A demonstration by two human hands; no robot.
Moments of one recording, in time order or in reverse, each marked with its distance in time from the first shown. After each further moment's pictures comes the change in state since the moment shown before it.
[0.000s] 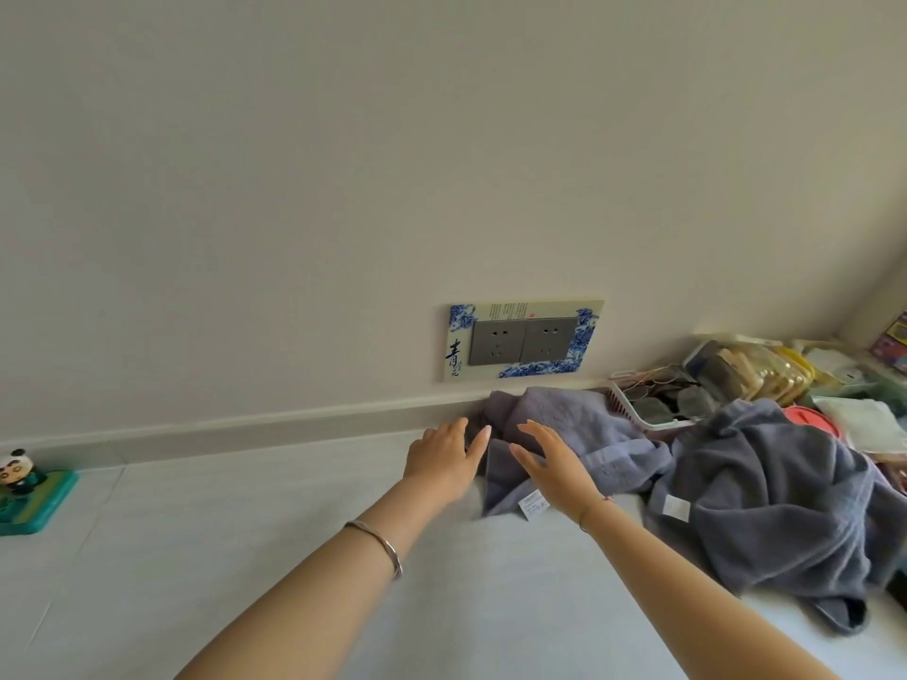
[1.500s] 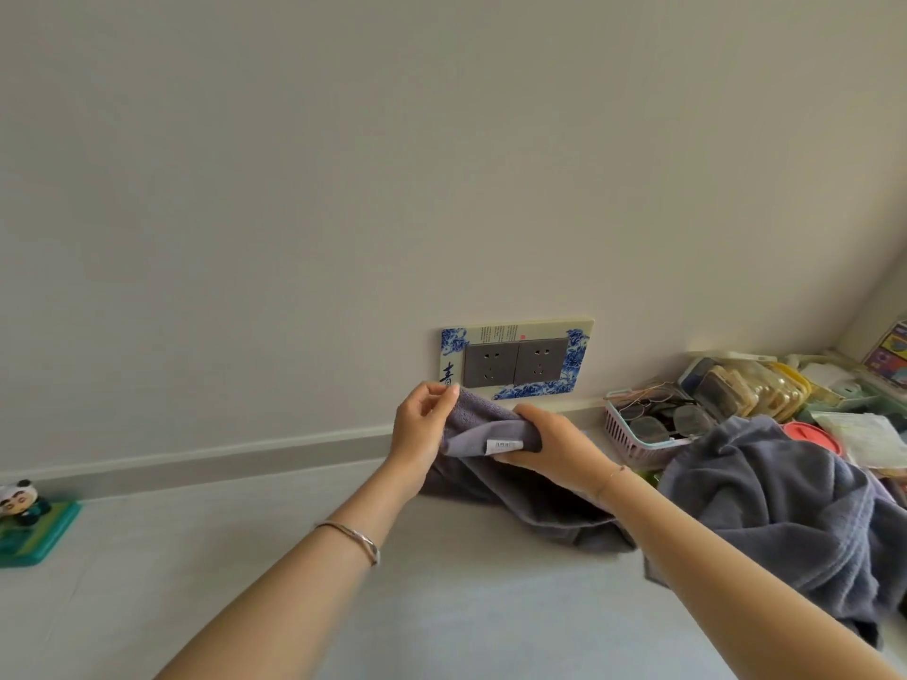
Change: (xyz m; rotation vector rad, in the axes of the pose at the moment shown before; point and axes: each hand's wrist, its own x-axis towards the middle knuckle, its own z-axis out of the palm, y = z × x) left_hand 0.013 0.005 -0.041 -1.180 0.370 0.057; right_hand 0.002 -0.048 -0.065 -0.129 -0.060 -0.337
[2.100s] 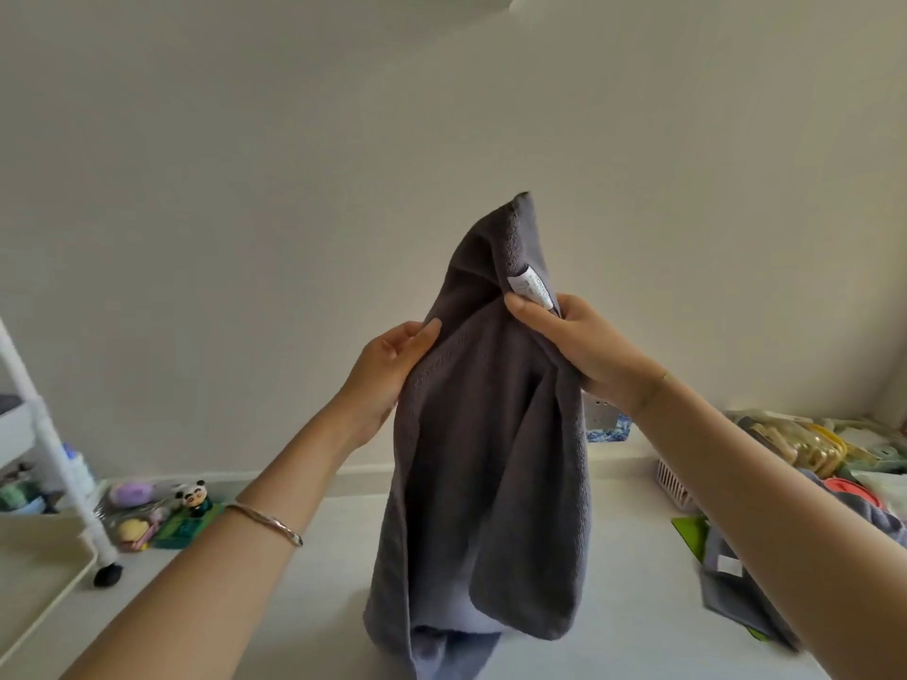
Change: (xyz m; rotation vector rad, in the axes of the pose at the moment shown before) left_hand -0.114 0.210 -0.163 0.047 -0.140 0.211; right_hand -0.042 -0.280 -0.103 0.894 0.092 -0.154
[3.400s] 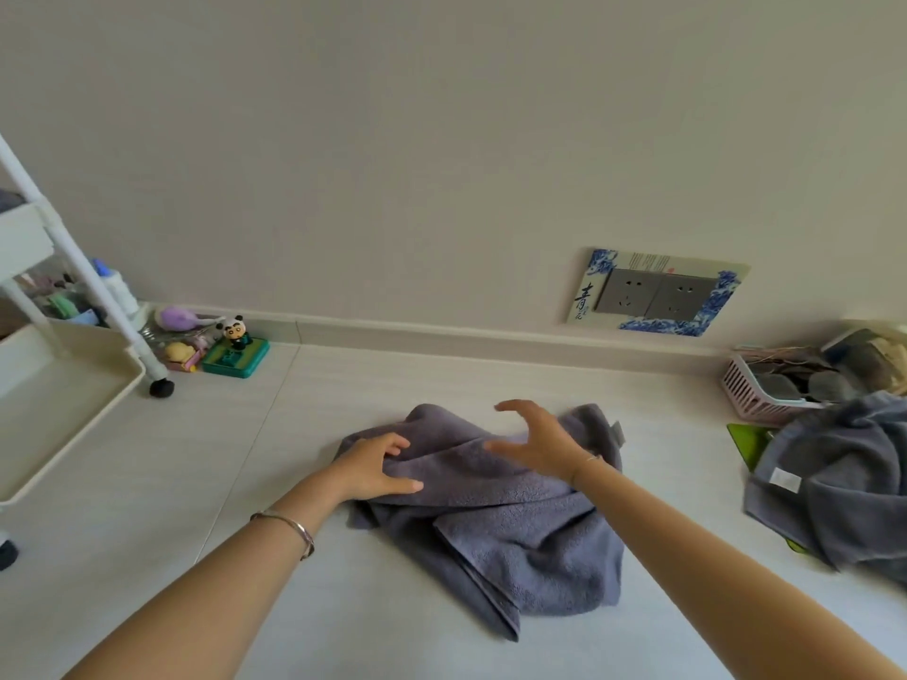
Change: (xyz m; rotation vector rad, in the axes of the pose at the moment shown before) left_hand -0.110 -0.270 -0.062 0.782 -0.298 -0.655; right_hand -0.046 0.303 0.033 -0.773 -0.327 0.300
